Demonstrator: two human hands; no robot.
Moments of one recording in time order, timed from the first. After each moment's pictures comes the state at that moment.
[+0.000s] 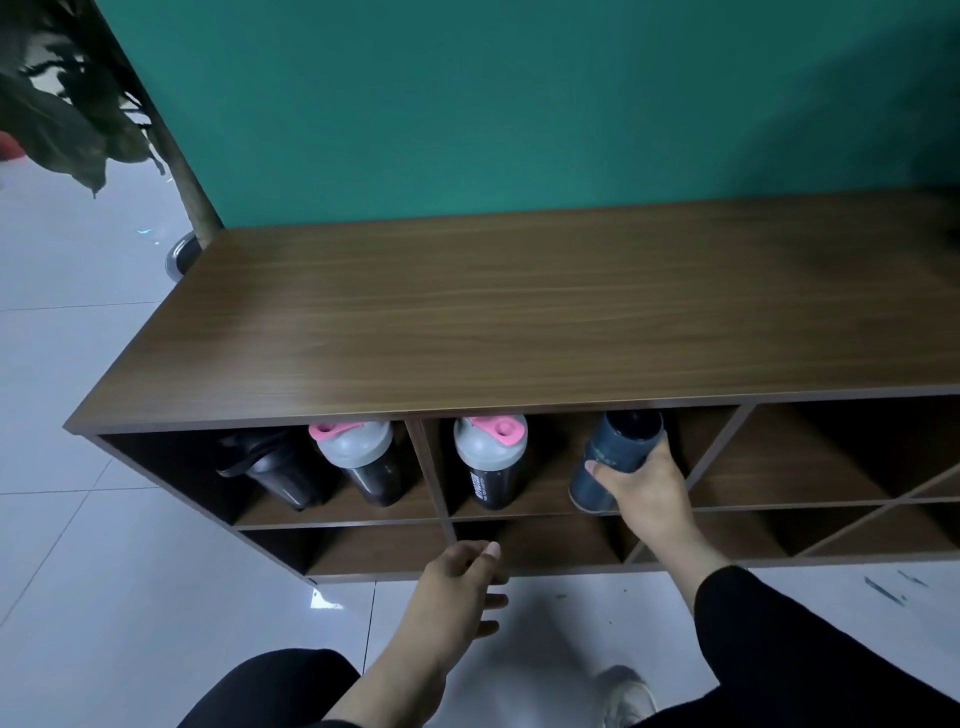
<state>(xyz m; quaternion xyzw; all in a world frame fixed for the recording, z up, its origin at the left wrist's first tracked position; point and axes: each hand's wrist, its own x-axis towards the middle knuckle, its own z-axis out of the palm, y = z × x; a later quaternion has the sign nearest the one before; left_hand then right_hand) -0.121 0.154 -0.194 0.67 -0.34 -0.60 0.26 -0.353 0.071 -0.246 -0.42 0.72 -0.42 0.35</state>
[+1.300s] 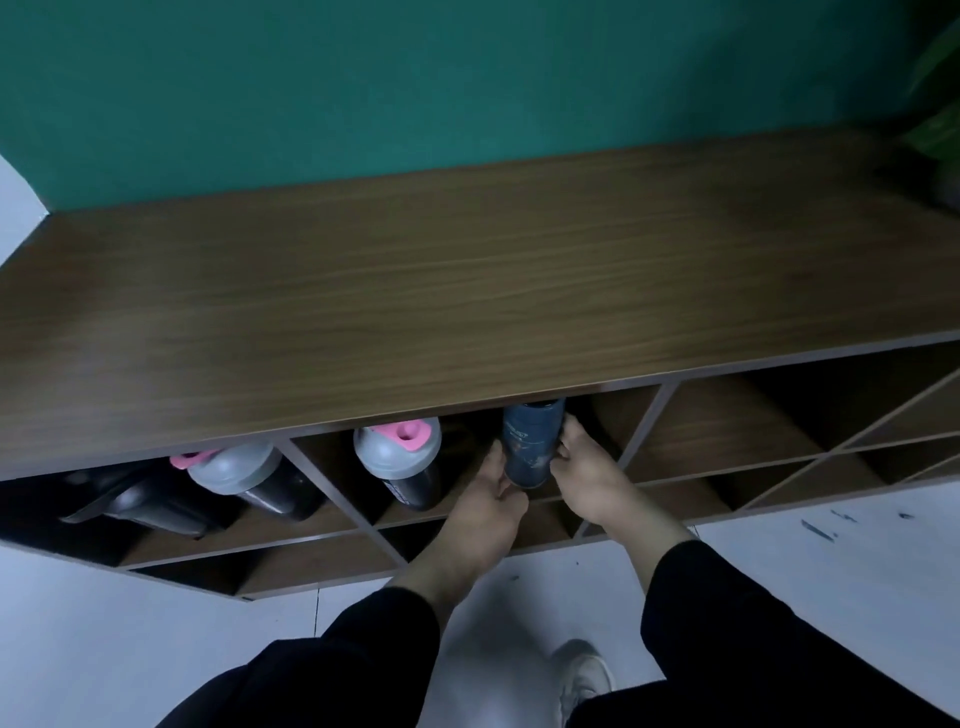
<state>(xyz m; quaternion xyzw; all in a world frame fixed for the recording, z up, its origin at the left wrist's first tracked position) -0.238 0.064 -0.244 0.55 -0.49 -0.64 0.21 -0.389 0.043 -0.272 -0.46 0.70 -0.27 0.48</state>
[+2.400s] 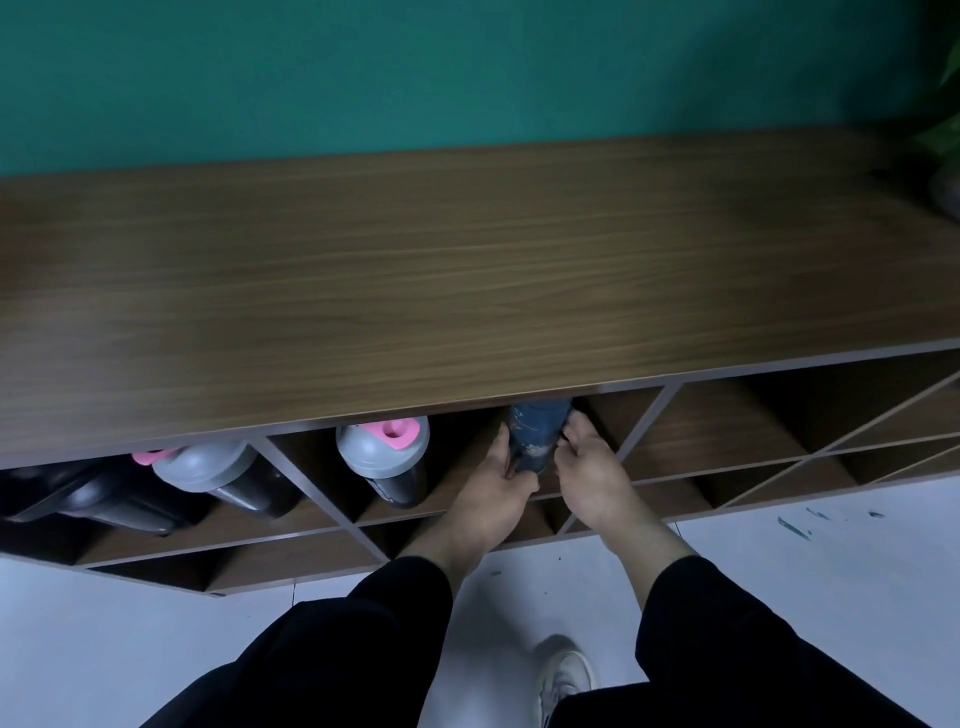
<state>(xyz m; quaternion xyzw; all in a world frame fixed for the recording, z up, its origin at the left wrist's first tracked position) -0.255 0.040 -0.272 0.53 -0.51 -0.65 0.20 -0.389 0.054 -0.260 -0.44 0.69 -0.35 0.45</state>
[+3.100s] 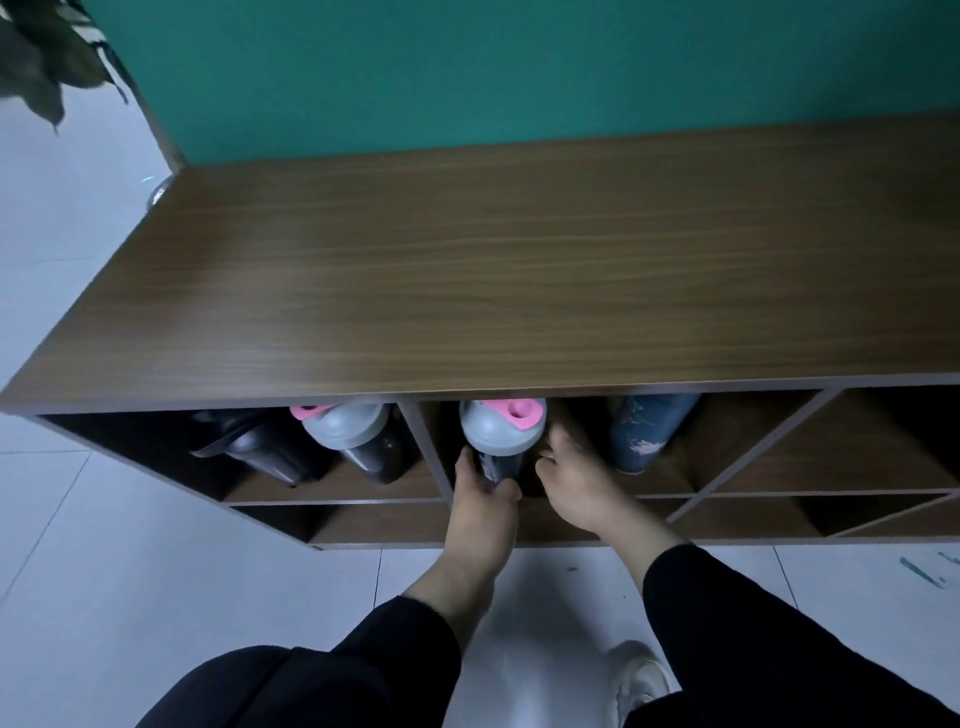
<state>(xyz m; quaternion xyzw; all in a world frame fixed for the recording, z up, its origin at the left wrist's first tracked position) -0.151 0.072 -0.255 0.67 -0.32 -0.58 0.33 -0.277 0.033 -0.267 -0.55 0.68 -0.15 0.46</state>
